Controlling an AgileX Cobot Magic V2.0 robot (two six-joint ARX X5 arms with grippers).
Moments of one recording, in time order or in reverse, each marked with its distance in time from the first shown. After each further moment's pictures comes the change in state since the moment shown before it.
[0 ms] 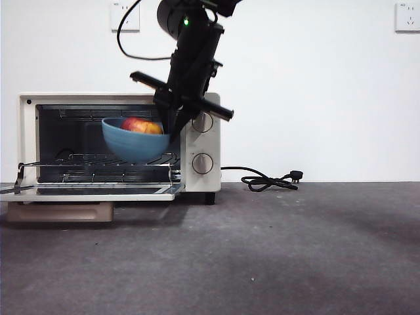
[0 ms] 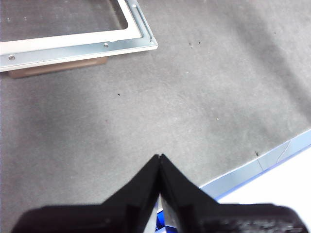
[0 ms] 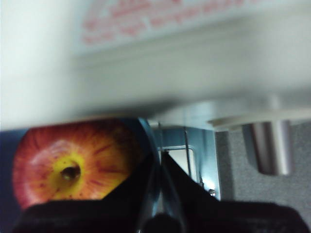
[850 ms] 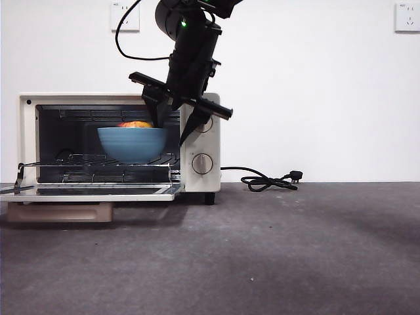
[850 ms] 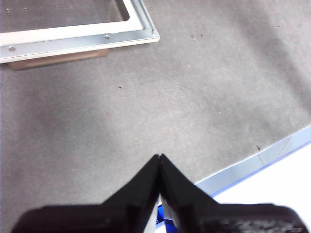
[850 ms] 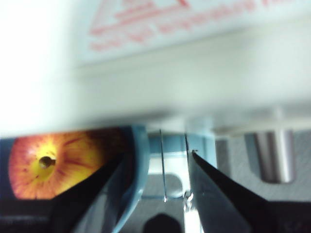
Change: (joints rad) left arm 0.000 0.000 0.000 -0.025 -0.003 0.002; right arm 0.007 0.003 0.013 0.015 0.043 -0.032
